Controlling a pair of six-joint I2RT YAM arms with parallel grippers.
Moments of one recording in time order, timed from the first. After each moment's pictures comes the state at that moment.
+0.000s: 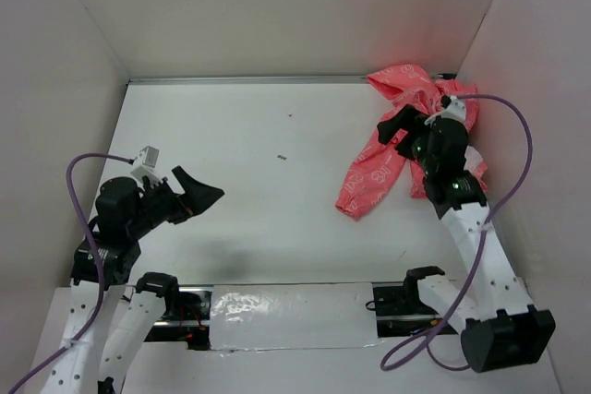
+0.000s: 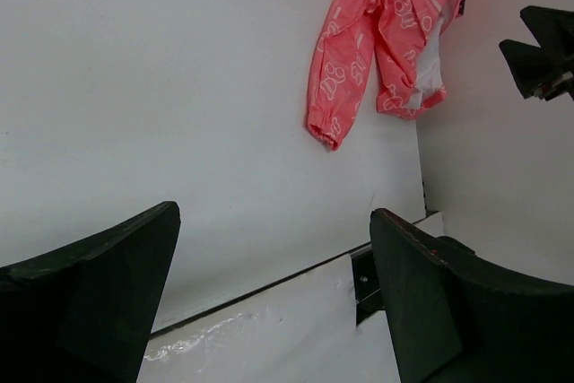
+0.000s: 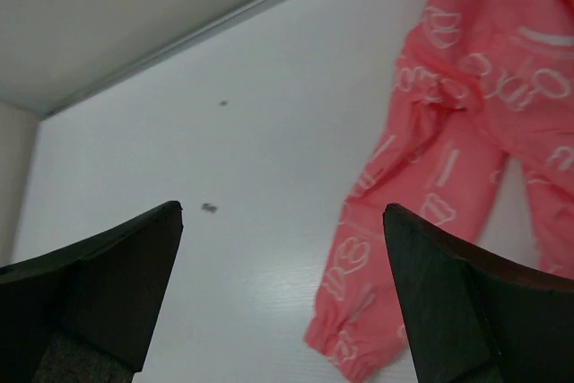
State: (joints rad) left arm -0.14 0.50 0.80 -0.70 0.39 -0.72; right arm 0.11 0.90 0.89 -0.26 0.00 0.56
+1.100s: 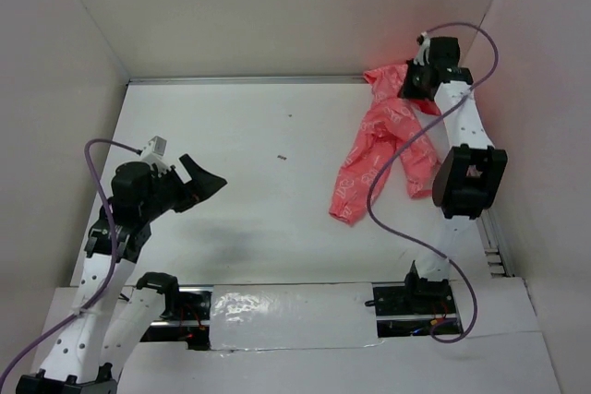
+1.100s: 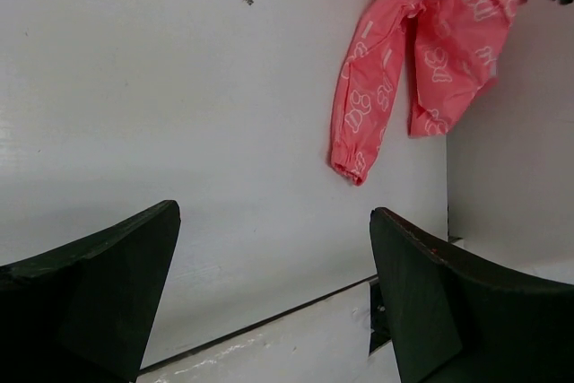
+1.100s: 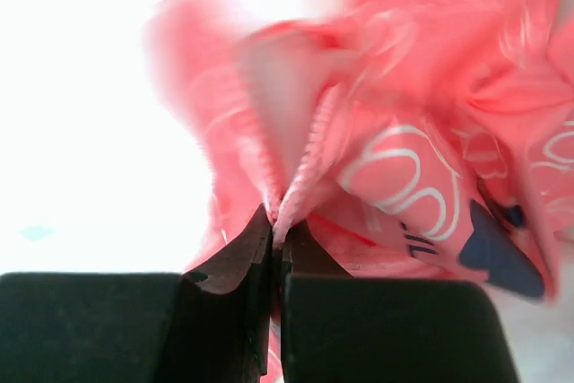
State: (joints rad) left arm -0.14 0.65 0.77 -0.59 0.33 -0.72; right arm -0.13 2.02 1.88 -0.65 -0.18 0.06
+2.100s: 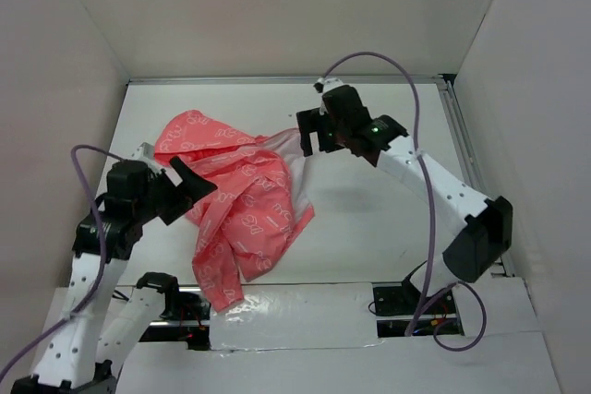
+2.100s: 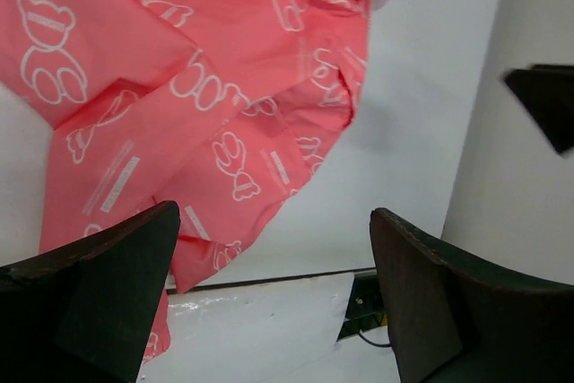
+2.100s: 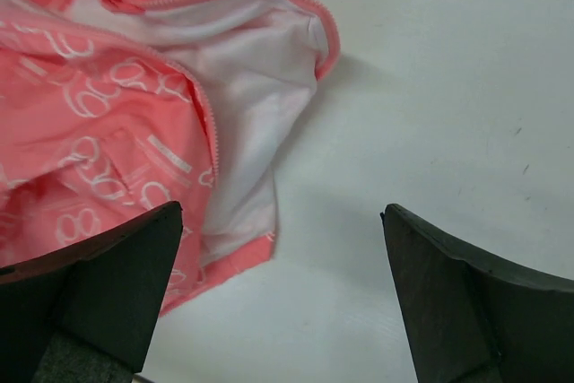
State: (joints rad) left arm -0.14 0.63 0.92 -0.89 0.23 -0.82; right arm 0.65 1.55 1.48 -0.67 0.16 0.23
